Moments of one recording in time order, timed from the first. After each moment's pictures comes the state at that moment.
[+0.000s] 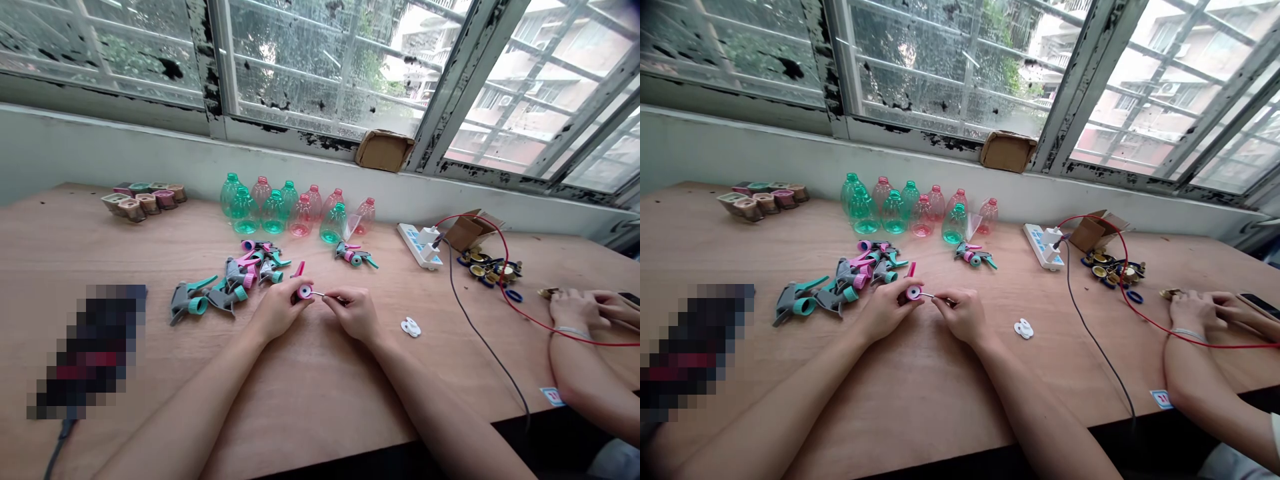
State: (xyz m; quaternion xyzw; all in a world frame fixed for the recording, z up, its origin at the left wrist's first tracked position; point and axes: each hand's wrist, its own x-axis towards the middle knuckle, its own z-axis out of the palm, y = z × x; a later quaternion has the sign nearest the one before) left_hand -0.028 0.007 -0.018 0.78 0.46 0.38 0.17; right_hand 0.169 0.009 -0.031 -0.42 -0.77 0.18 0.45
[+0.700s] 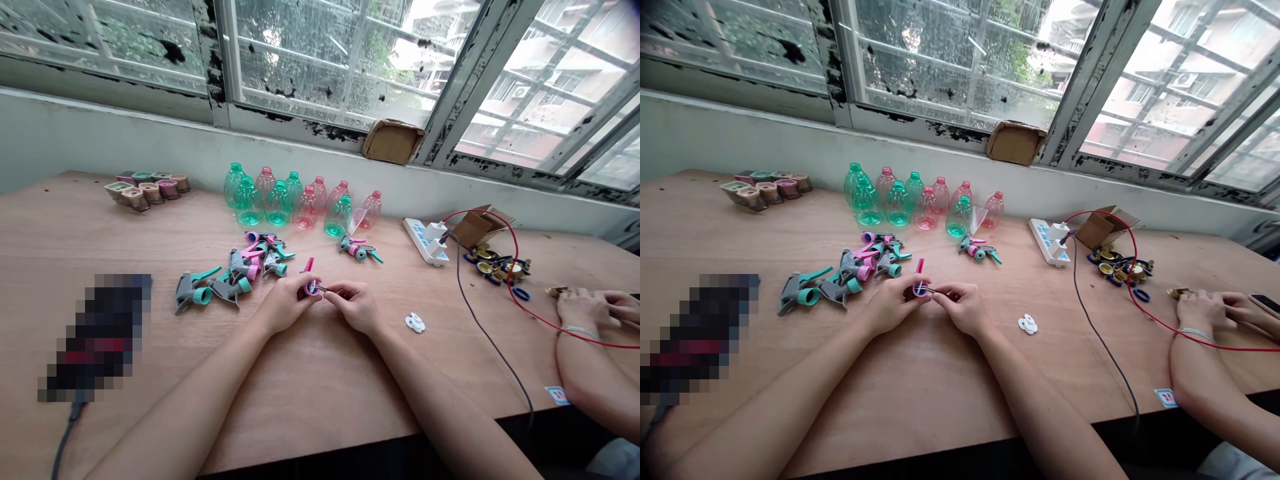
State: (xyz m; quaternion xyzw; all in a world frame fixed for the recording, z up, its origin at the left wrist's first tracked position) left_hand -0.023 0.002 -0.014 0.80 0.44 0.37 0.20; right_hand 0.166 0.011 -0.037 -0.39 -0.72 0.34 0.46
